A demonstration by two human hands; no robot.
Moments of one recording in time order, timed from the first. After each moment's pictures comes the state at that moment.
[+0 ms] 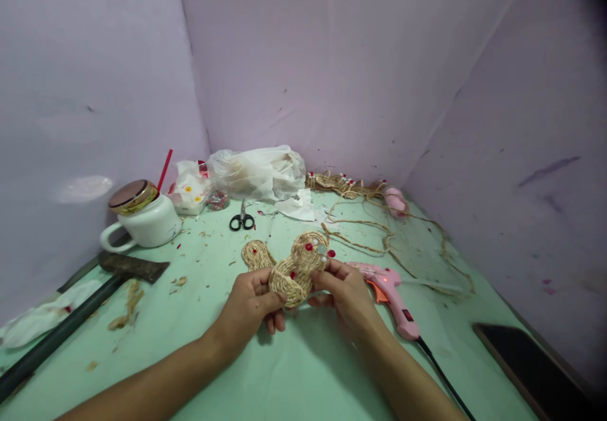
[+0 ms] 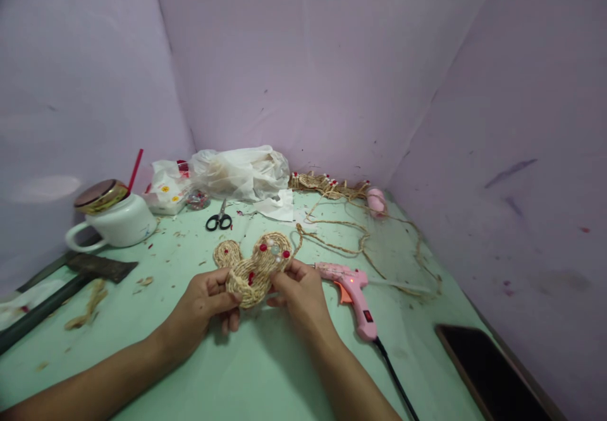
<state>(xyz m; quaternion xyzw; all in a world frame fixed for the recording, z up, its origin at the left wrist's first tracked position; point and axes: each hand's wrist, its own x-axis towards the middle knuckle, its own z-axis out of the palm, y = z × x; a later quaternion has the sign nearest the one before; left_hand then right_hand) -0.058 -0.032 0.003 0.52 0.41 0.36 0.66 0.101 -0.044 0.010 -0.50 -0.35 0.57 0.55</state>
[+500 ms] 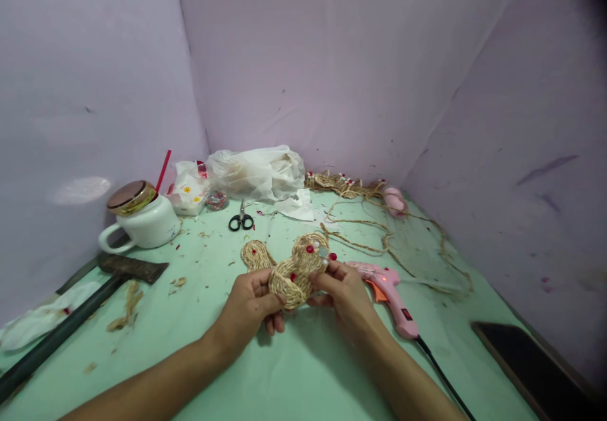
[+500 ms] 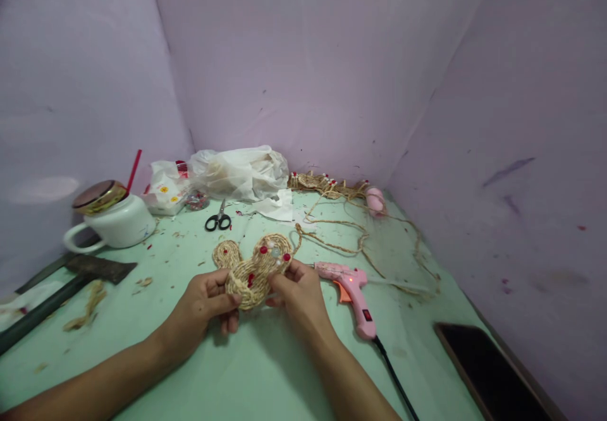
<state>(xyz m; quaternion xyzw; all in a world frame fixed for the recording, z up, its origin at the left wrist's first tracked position) -0.059 -0.033 0.001 0.52 0.42 0.36 0.65 0.102 -0.045 0.007 -0.49 -0.36 0.57 0.55</state>
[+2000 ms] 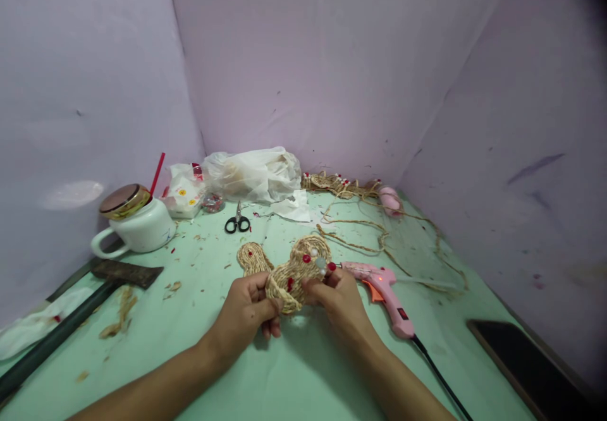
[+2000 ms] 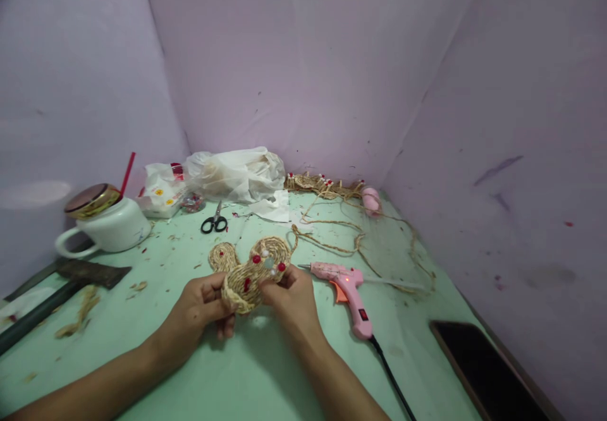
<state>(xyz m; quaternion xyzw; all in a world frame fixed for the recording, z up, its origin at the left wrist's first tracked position) -0.059 -0.035 0.001 0.53 0.42 0.35 0.65 0.094 -0.049 0.014 -0.49 -0.39 0.53 0.57</state>
